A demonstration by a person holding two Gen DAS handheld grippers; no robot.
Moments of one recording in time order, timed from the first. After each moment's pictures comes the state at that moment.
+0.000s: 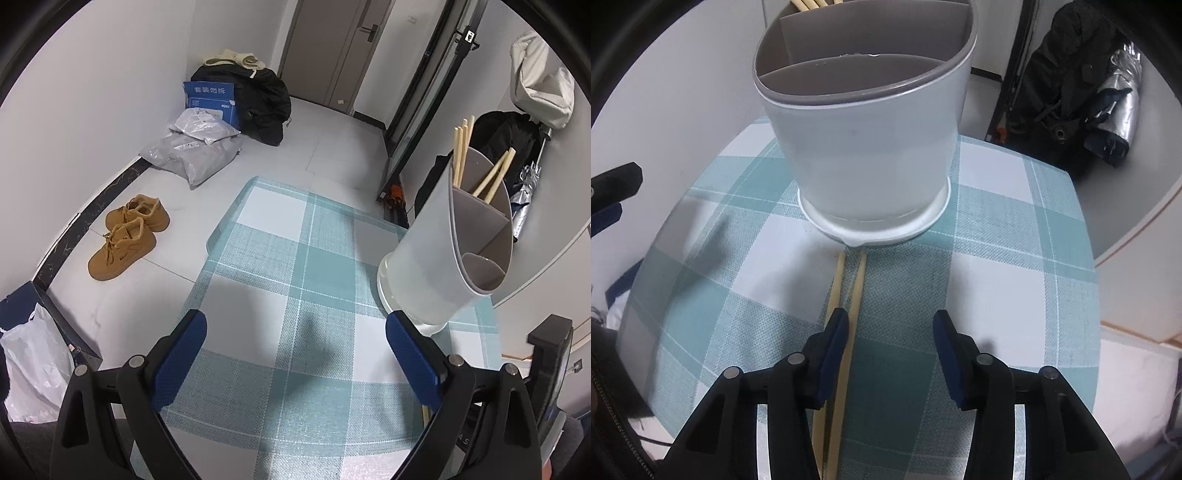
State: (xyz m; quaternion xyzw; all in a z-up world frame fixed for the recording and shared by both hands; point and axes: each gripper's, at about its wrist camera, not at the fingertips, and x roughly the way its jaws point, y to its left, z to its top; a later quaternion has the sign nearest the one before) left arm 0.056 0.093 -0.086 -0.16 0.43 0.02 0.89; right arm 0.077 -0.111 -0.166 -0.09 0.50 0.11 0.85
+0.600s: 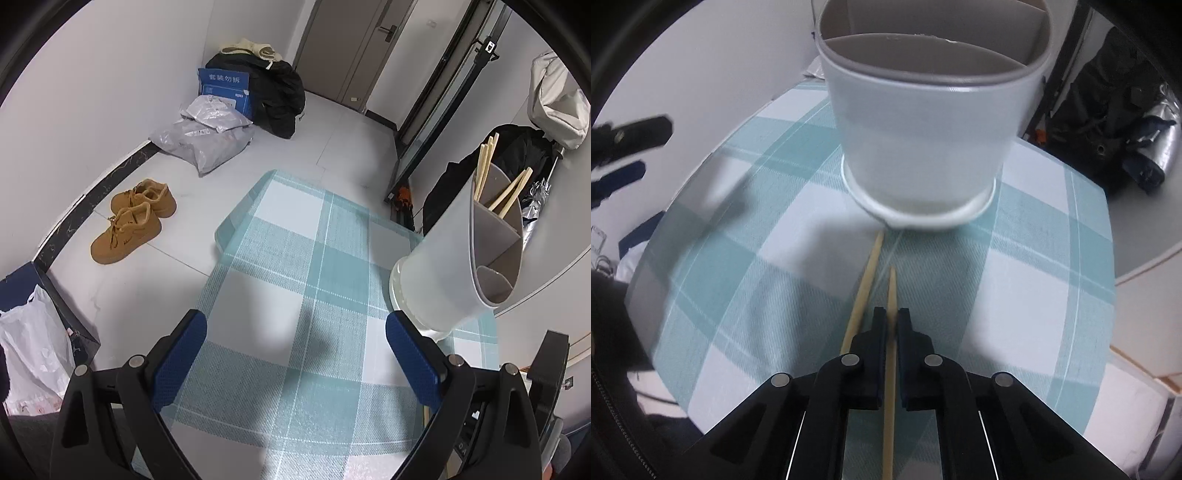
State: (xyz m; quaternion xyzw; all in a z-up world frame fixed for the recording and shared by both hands) left arm 0.060 0.113 -0.090 -0.19 0.44 0.03 0.88; right arm 0.079 -0.106 -0.172 -0.14 0.52 0.18 0.82
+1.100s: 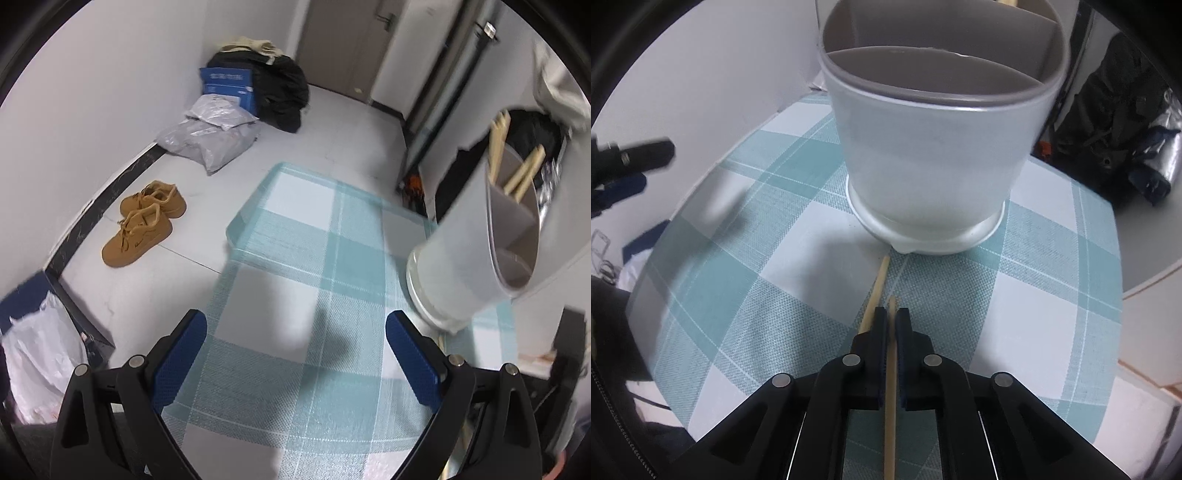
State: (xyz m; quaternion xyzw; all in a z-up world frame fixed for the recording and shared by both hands) left arm 0.063 0.103 -0.098 -0.15 0.46 0.04 0.87; right arm 0.109 -0.111 -0.175 -0.11 0.51 0.19 0.83
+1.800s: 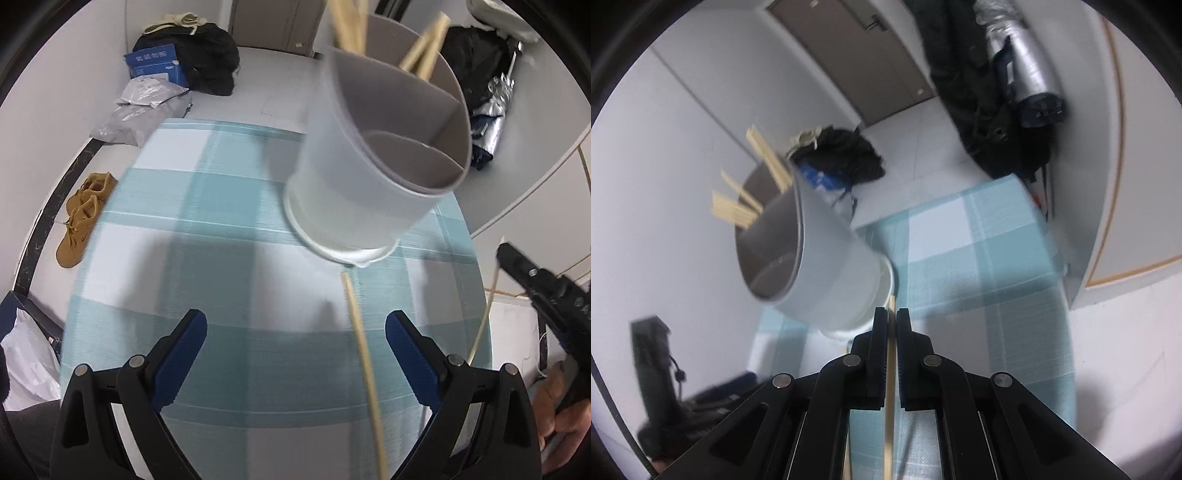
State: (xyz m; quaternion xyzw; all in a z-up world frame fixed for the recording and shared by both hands) left arm 0.070 0.013 -0.106 -0.11 0.53 -0.06 0.84; right arm 0.103 -0.257 -0.118 0.22 0.40 0.15 0.88
